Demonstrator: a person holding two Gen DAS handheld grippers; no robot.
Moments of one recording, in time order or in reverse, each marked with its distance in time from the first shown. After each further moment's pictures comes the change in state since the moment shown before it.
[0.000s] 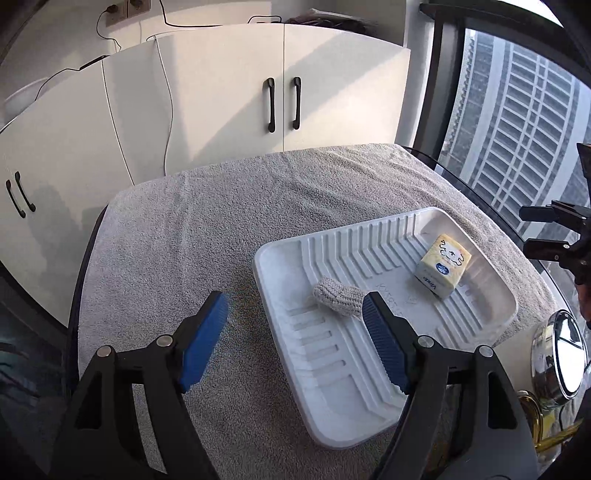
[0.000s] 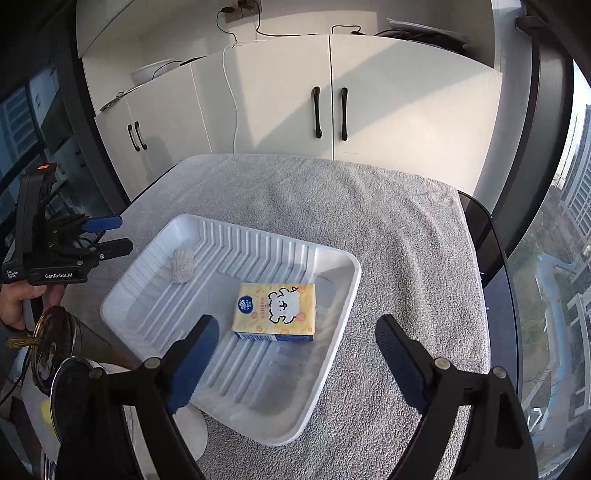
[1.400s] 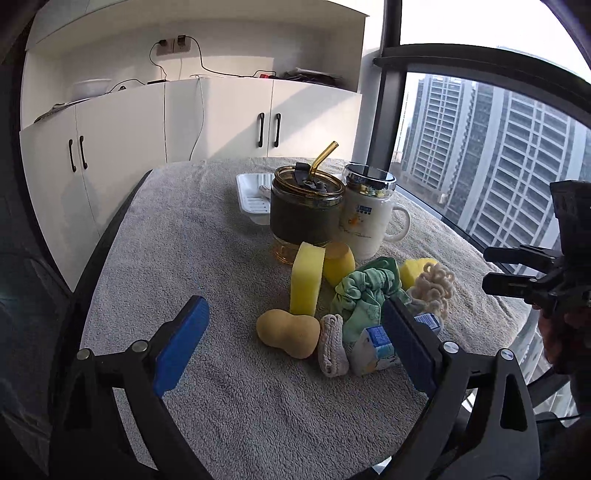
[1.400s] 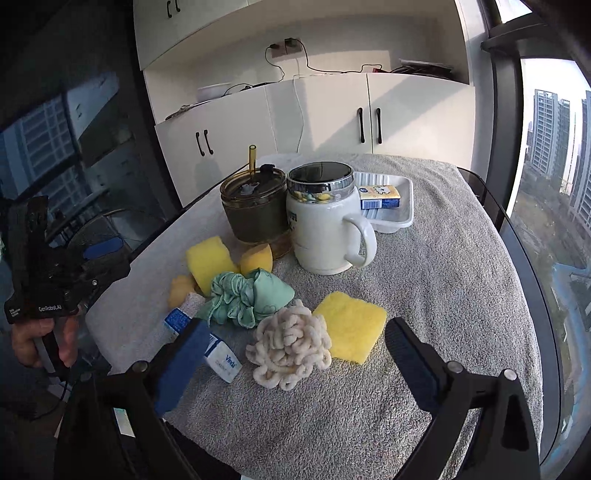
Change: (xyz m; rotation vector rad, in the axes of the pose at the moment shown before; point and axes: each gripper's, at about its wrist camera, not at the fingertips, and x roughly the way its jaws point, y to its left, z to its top) left arm -0.211 -0.098 -0.233 -0.094 -0.198 -0.021; right arm -0.145 0.152 -0.220 0.038 -0.128 0.086
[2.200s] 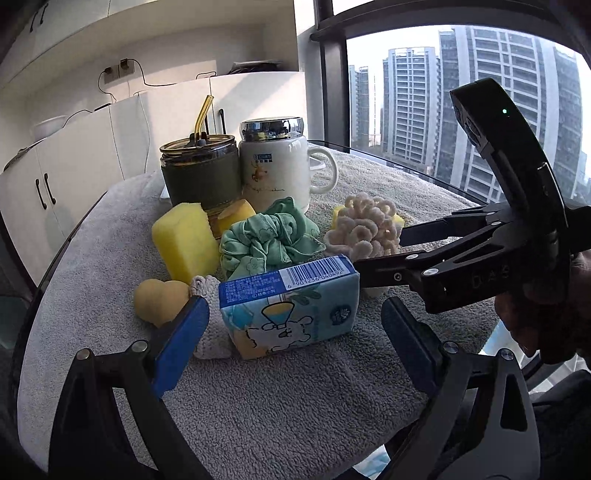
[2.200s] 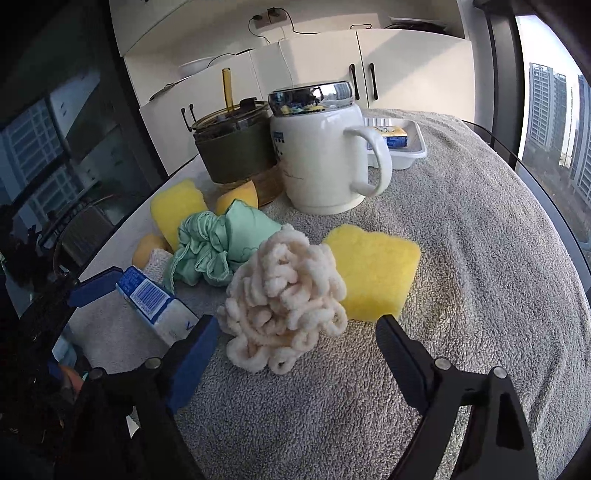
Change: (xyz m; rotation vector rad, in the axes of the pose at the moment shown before) left arm 0.049 -0.099 -0.046 0.200 0.000 -0.015; right arm 0.064 -0.009 -0.027 0.051 0.096 0.019
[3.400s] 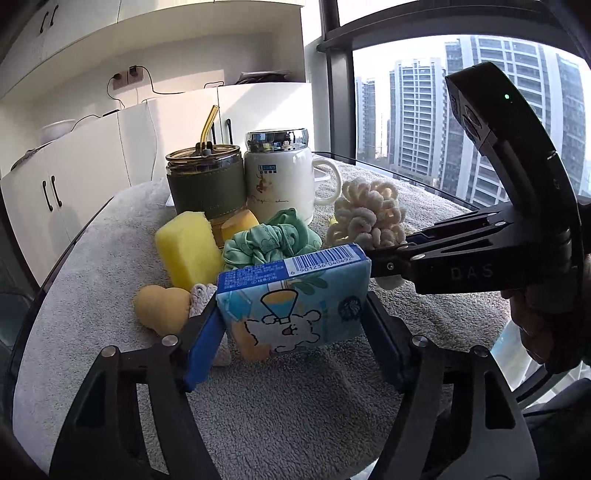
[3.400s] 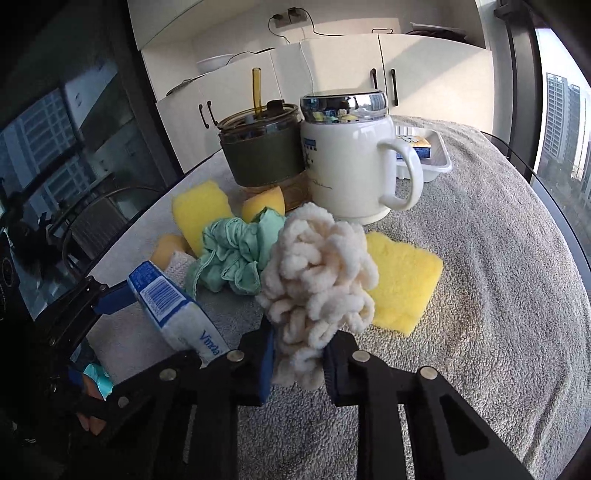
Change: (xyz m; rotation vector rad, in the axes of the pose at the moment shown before) left arm -0.004 -0.001 0.000 -0.017 -0.052 0.024; right arm -0.006 0.016 0.008 -0.042 -0.015 0.027
